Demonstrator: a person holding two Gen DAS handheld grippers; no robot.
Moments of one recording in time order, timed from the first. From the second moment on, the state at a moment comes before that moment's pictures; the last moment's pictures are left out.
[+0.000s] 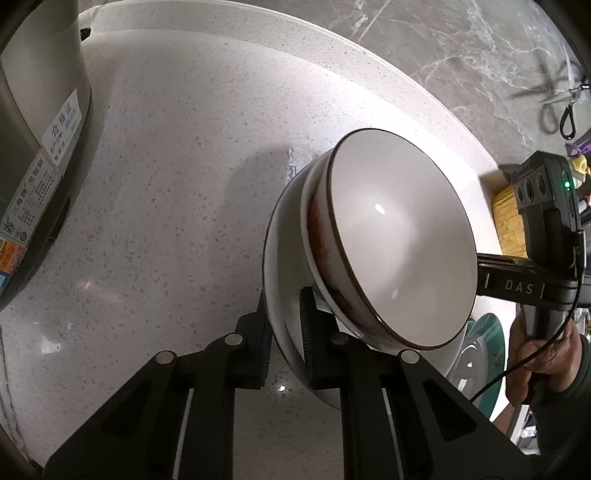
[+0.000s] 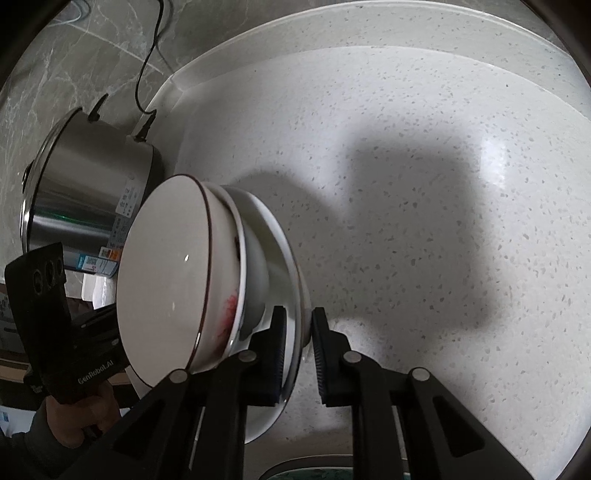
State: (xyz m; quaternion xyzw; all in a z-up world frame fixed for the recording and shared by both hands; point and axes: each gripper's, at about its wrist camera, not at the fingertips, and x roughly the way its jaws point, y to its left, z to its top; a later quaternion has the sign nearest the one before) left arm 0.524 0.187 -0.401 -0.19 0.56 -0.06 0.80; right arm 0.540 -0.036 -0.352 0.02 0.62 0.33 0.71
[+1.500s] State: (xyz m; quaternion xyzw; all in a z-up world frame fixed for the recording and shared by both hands) left arm 0.518 0.105 -0.274 -0.13 0.55 -0.17 0.81; right arm 0.493 -0.144 -0.244 0.09 0.57 0.25 0.78
